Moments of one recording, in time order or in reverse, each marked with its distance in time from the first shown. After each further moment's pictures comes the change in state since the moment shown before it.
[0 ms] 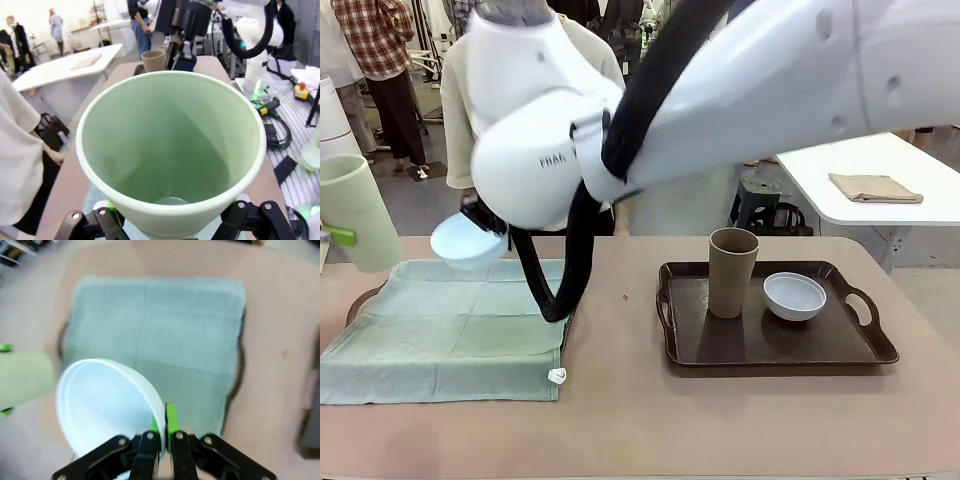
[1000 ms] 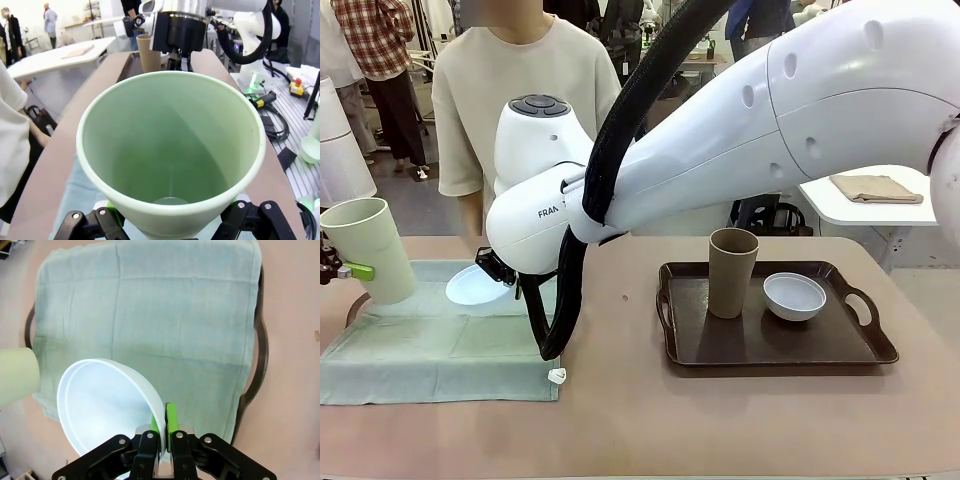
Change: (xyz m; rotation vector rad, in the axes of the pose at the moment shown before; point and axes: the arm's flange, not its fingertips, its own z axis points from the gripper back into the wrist) left arm -0.064 0.011 -0.021 -0.042 -0.011 0.053; right arm -0.014 -0.021 -0.081 0.006 0.130 -0.051
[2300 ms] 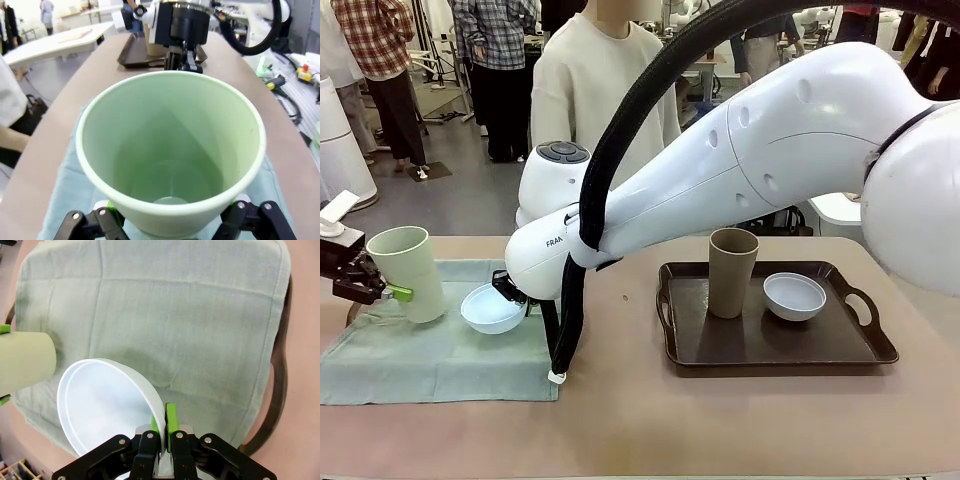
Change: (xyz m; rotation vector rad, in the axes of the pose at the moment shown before) left arm -0.053 0.036 -0.044 -0.010 0.044 0.003; right arm 0.015 -0.027 -0.065 0.052 0.020 0.066
